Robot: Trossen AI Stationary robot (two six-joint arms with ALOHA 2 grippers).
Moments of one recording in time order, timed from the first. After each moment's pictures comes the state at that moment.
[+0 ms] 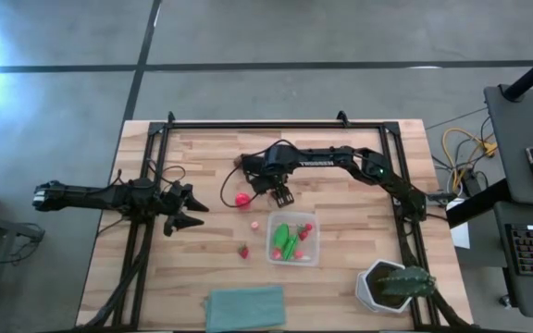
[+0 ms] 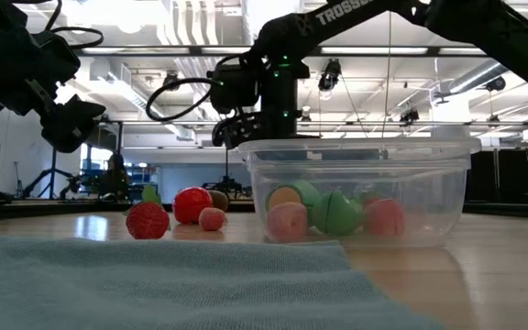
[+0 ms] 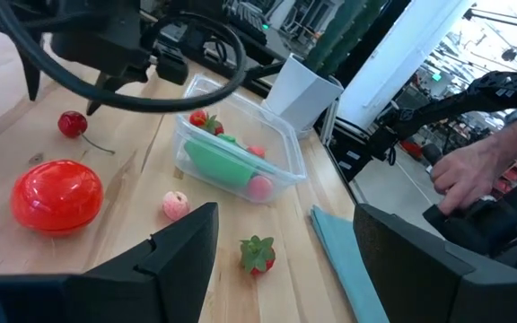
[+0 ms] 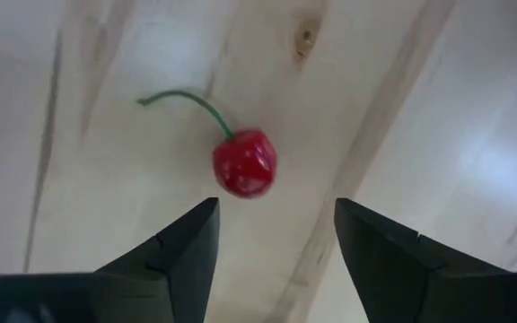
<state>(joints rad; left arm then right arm) -0.04 0.21 0.04 -0.02 0.18 -0.52 -0.18 2.33 1.98 -1.15 0.02 -0.55</state>
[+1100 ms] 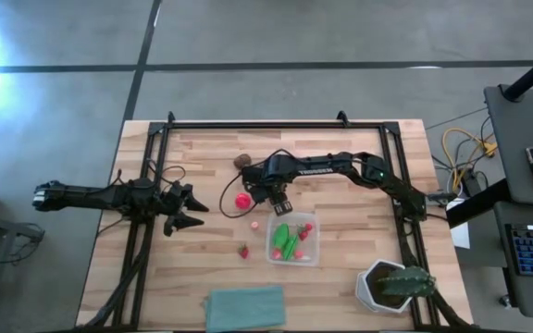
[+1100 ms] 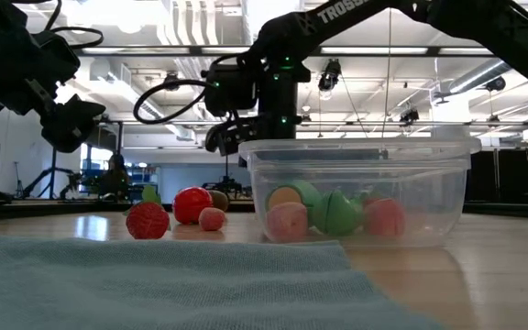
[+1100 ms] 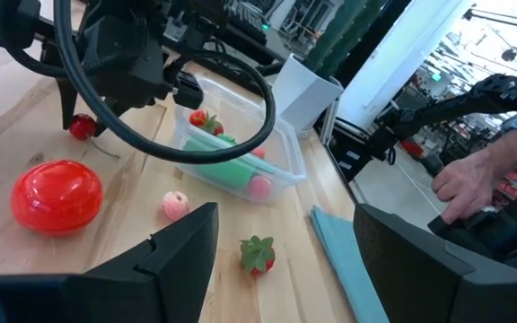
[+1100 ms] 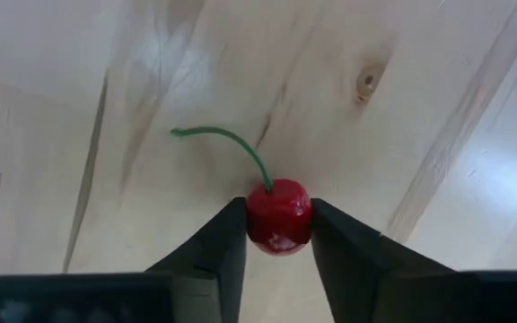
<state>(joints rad) -0.04 0.21 0.04 -0.02 0.18 -0.52 -0.13 2.33 1.92 -1.06 0.03 -0.50</state>
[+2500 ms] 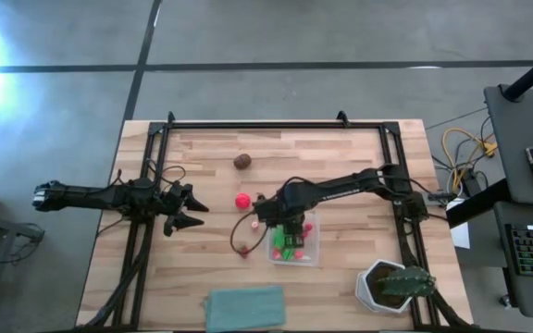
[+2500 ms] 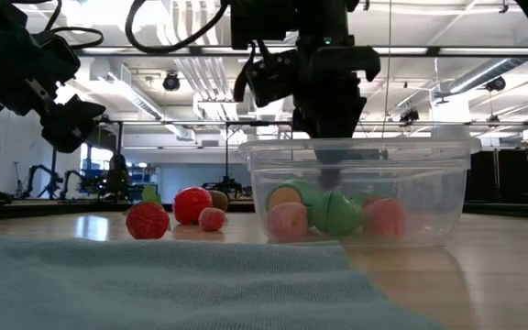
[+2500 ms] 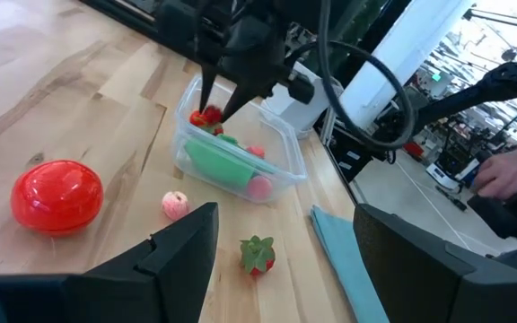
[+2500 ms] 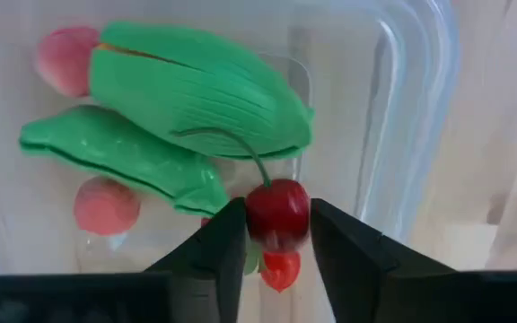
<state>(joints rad) -0.04 0.21 0.04 -0.02 0.18 -0.52 0.11 2.11 1.75 -1.19 -0.05 0.11</state>
